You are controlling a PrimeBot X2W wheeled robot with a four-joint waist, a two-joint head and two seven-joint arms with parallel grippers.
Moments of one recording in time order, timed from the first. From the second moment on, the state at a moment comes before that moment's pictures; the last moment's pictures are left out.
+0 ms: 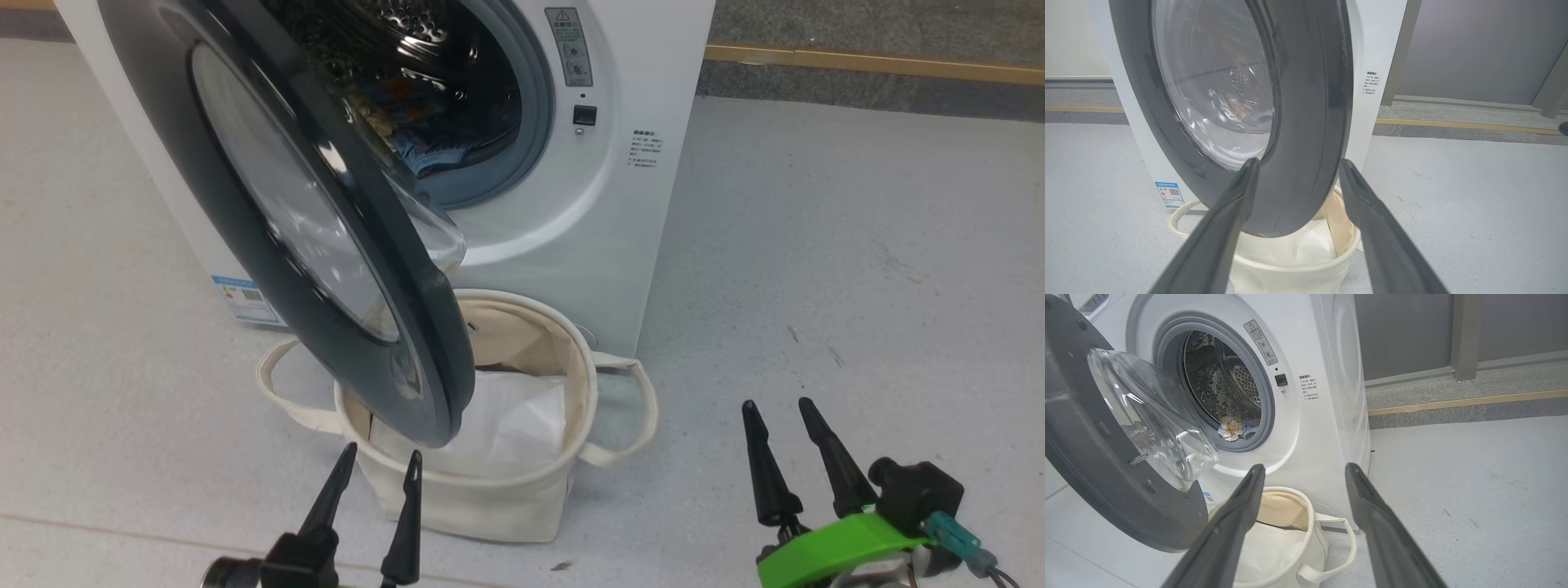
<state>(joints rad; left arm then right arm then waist) -0.02 0.05 -0.24 0.20 -0.11 0.07 -0.25 -0.04 -0.05 0.10 0.23 0.29 0.13 -0.25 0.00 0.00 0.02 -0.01</state>
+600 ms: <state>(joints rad) -0.02 0.05 -0.24 0.20 -0.10 0.07 -0.25 -0.05 -0.05 0.11 0.23 0.29 0.13 -0.25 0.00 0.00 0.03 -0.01</state>
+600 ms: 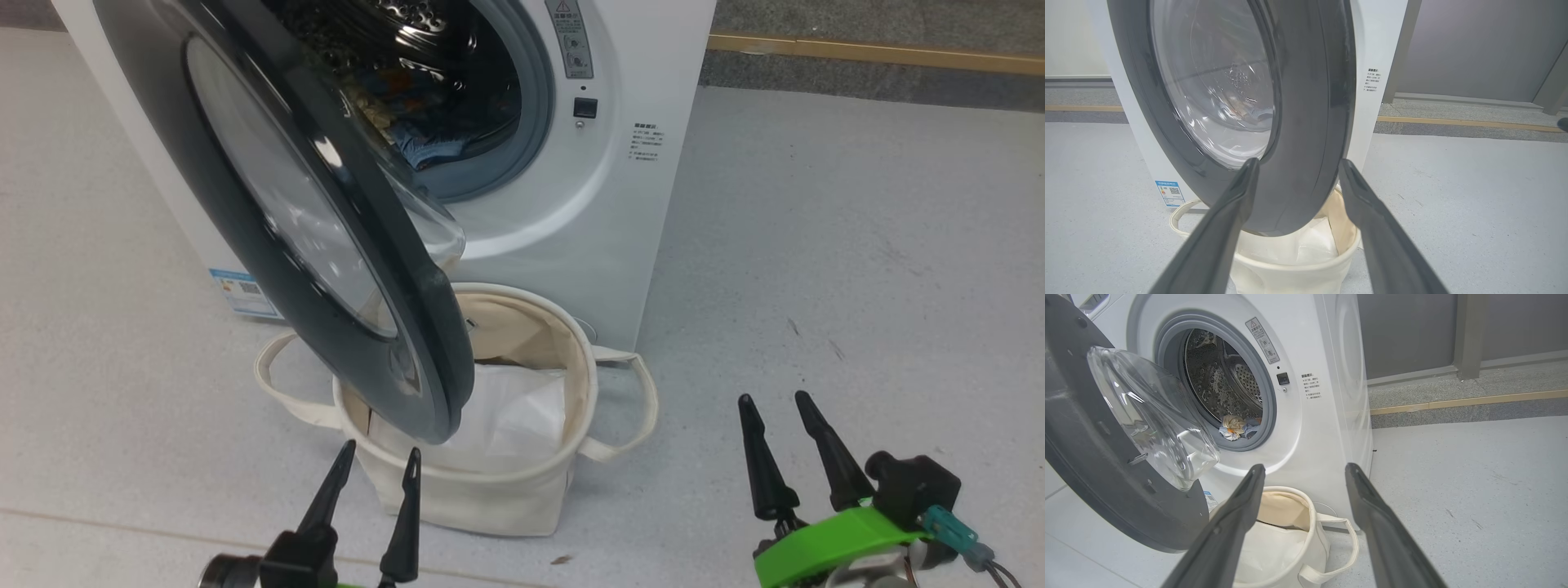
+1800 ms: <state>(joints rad) -0.32 0.05 -0.49 -0.05 -0.14 0.12 -0.23 -0.14 -0.05 0.14 0.21 0.33 0.13 -0.25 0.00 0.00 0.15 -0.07</state>
